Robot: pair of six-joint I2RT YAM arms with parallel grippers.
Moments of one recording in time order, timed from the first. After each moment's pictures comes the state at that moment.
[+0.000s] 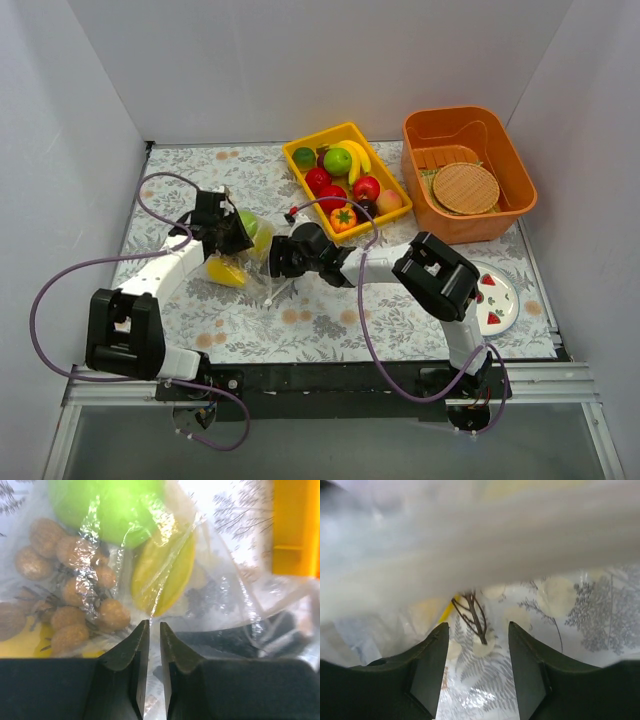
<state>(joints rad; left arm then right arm) -0.19 1.39 0.86 -0.37 0.13 -0.53 0.97 2.02 1.17 0.36 -0.13 0.82</state>
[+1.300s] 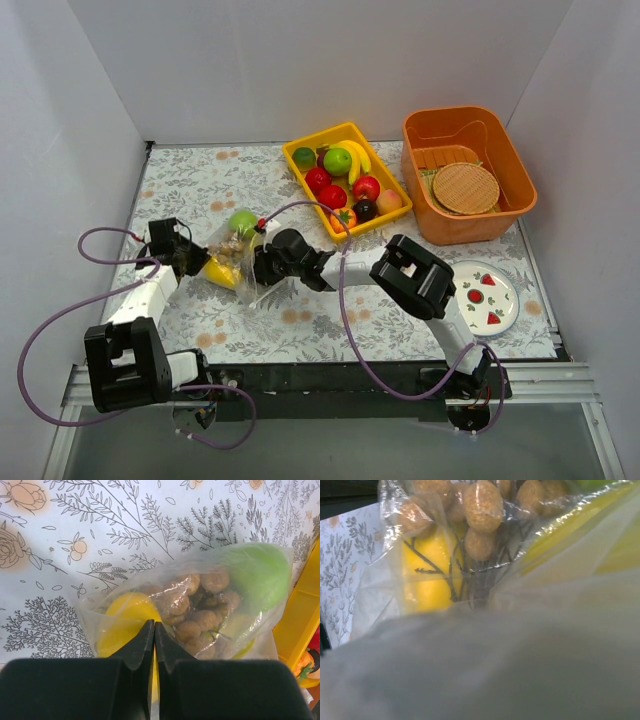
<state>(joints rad) 0.16 1.21 0.63 -0.27 0.06 -0.84 1.04 2.17 1.31 0.42 -0.19 0.49</state>
